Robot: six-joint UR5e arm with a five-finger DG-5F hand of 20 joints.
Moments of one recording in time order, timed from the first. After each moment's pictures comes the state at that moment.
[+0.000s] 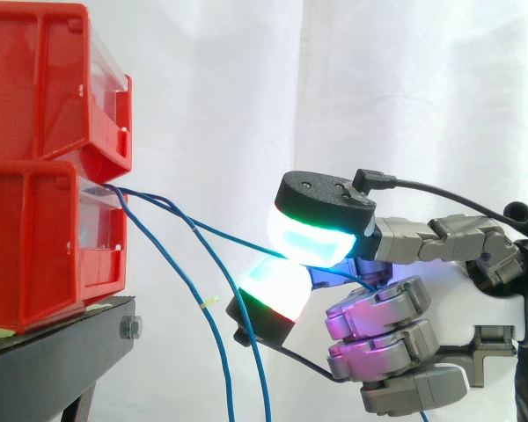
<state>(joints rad) 0.16 -2.30 -1.30 -2.68 -1.22 -0.06</state>
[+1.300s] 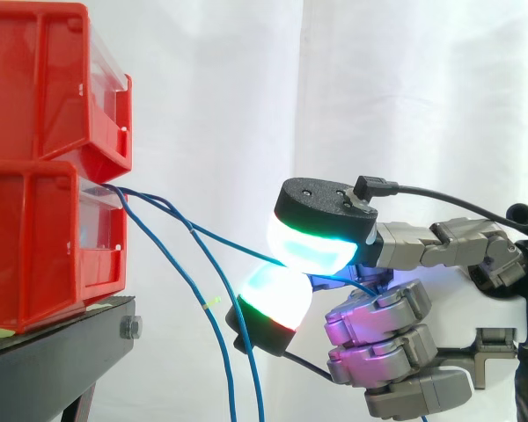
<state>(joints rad) 0.17 -2.30 -1.30 -2.68 -1.22 -0.10</state>
